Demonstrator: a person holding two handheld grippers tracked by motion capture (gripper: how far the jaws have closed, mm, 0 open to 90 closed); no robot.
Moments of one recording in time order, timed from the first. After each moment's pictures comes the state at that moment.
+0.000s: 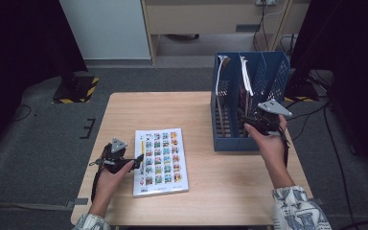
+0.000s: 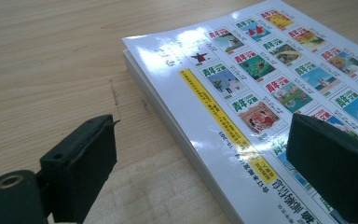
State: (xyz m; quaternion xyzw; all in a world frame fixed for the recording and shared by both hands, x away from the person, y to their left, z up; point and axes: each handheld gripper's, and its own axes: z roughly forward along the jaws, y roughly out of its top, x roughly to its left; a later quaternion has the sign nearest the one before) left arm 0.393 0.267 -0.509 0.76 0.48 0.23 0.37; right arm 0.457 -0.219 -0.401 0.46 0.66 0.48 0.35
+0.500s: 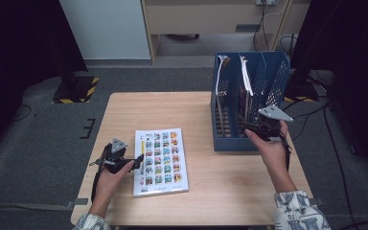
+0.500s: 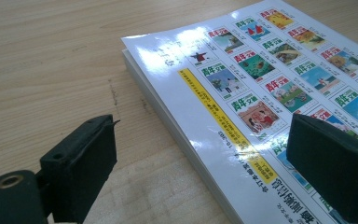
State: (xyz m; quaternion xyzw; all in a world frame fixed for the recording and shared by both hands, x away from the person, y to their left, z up) left arm 0.393 0.266 -0.509 0.76 0.48 0.23 0.37; right arm 0.442 -0.222 -0.408 0.45 0.68 0.47 0.34
